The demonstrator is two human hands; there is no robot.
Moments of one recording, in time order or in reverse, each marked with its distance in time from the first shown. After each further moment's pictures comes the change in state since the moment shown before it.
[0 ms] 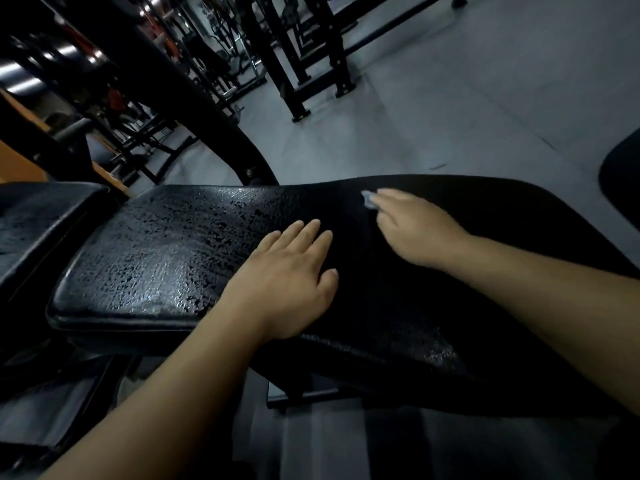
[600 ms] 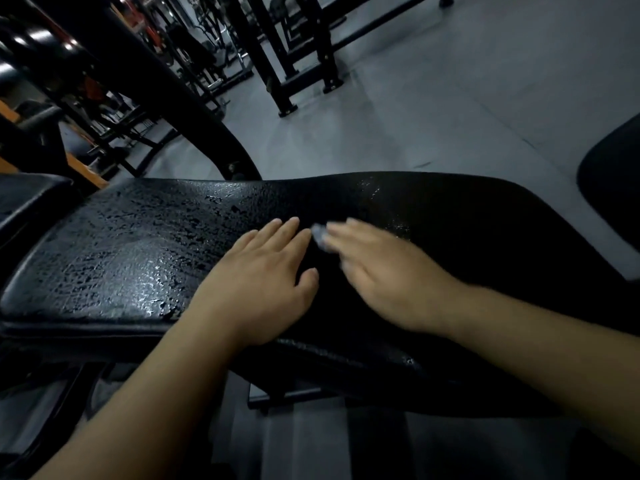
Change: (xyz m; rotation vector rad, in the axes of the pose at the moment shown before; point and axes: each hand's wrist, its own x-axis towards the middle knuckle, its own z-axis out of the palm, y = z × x) left_hand 0.001 0.004 0.001 0.000 -0.005 -0.040; right_hand -0.062 -0.031 0.002 0.101 -0.039 -0.264
